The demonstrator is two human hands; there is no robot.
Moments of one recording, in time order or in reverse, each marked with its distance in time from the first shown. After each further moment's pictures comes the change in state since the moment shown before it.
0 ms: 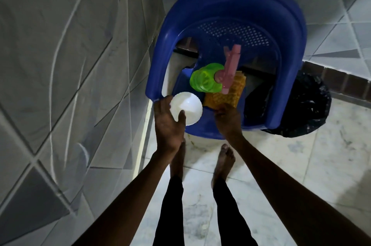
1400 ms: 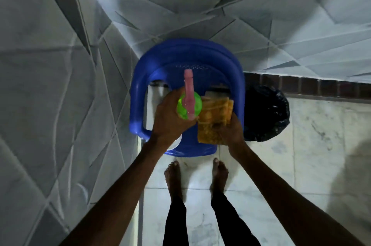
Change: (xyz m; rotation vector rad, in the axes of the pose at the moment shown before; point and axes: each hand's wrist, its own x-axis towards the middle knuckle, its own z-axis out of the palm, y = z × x) left_hand 0.042 0.161 -0.005 -0.090 -0.477 0.285; right_hand -0.041 -0.022 -0.122 0.566 0.089 0.094
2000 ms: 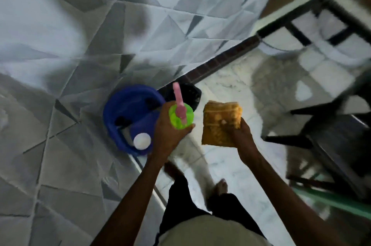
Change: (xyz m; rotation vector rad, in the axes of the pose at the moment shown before) left_hand -0.297 0.332 0.003 0.224 -0.418 0.304; right_hand -0.490 -0.035 -0.247 0.678 0.464 0.018
